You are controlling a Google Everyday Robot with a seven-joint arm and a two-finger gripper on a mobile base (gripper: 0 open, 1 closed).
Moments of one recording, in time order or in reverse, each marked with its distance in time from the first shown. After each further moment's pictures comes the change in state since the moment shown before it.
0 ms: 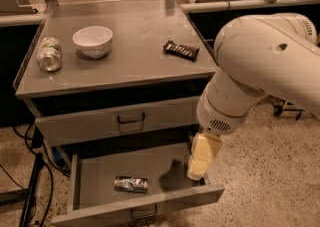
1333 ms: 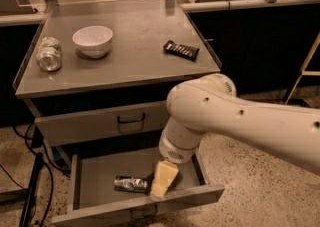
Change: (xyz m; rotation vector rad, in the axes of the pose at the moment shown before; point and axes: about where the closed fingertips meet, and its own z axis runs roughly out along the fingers) arm -0.047 0.033 0.130 -0.114 -0.041 0.030
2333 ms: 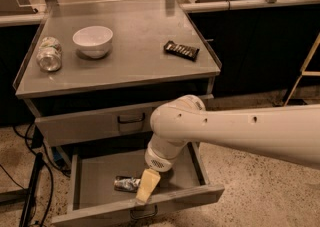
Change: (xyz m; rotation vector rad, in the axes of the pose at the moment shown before) arm -0.019 -0.007 0.095 -0.066 -0.003 0.066
